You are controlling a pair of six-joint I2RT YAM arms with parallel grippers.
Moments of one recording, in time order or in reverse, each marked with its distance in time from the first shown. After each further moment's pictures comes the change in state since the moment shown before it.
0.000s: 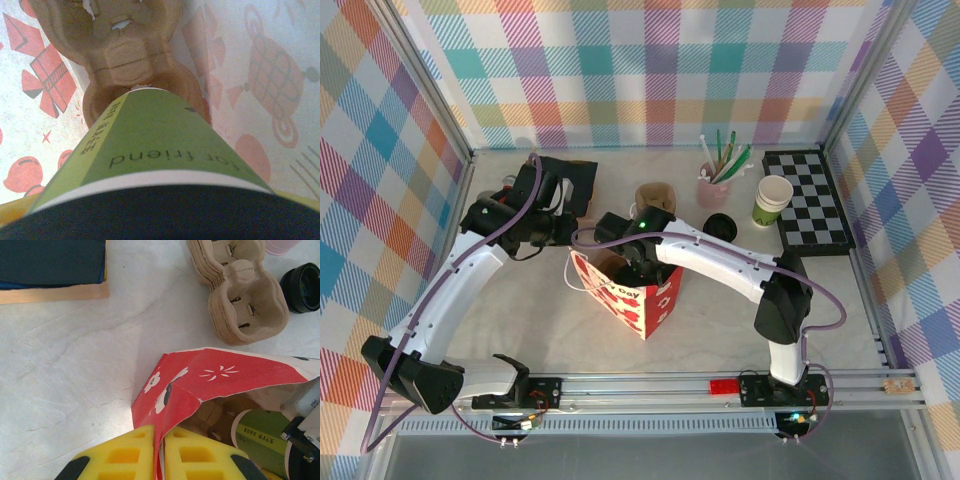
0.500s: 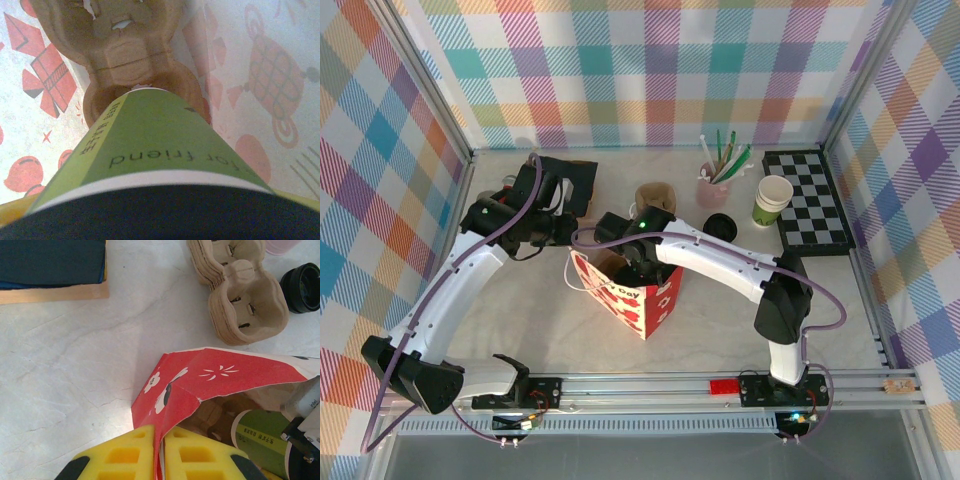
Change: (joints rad) left arm 0.000 0.000 0.000 0.000 0.000 0.000; right arm 0.000 0.000 0.000 0.000 0.000 -0.004
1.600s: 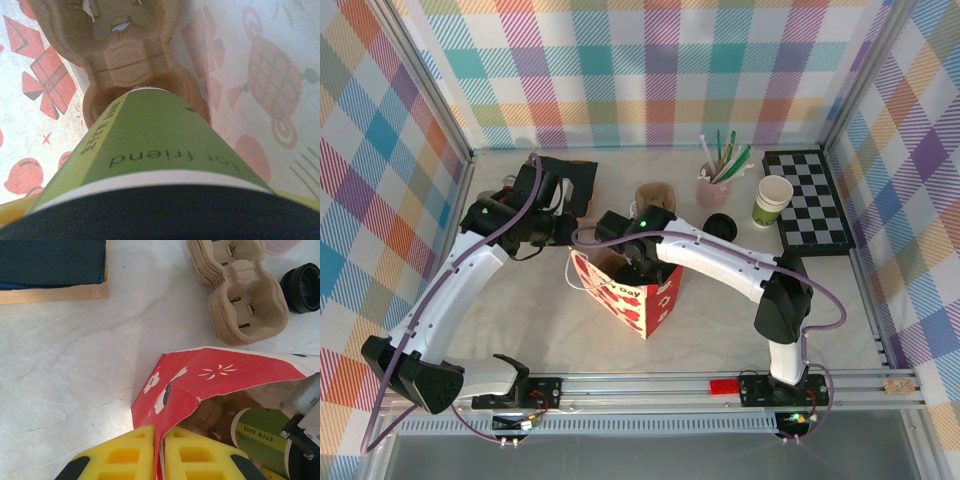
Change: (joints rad) left arm 0.000 0.000 0.000 0.000 0.000 0.000; right arm -0.006 0.000 -0.003 0.007 0.000 -0.015
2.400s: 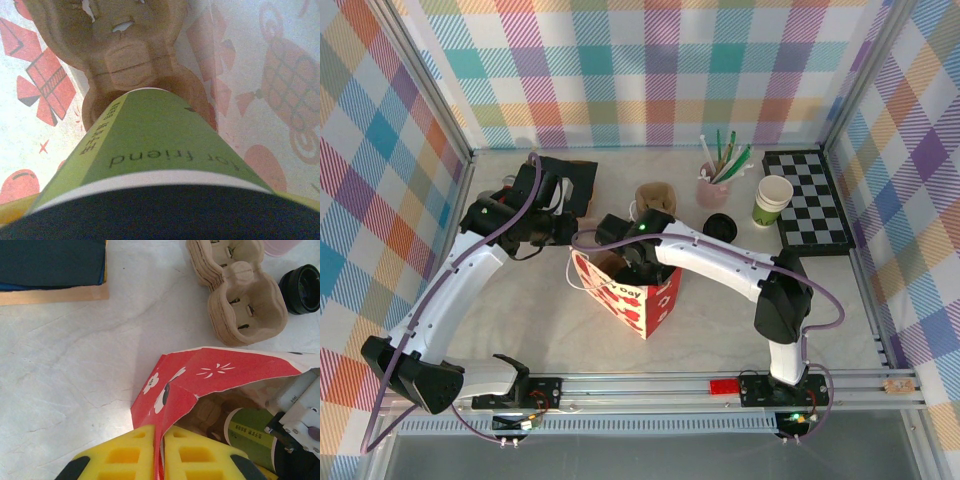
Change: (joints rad) left arm 0.000 0.000 0.004 0.000 0.000 0.000; right arm -0.002 0.000 -0.051 0.054 -0.008 0.000
